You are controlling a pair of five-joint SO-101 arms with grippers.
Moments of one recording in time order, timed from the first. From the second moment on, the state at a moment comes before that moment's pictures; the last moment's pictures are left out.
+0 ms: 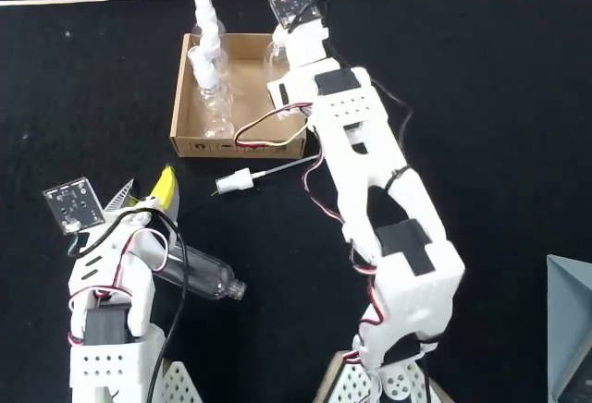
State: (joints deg) left arm -7.1 -103.7 96.1 37.2 17.9; right arm -16.9 17.8 -6.6 53.6 3.9
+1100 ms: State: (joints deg) left arm -22.7 -103.7 96.1 32.7 17.9; right arm -23.8 -4.5 -6.6 81.8 4.1
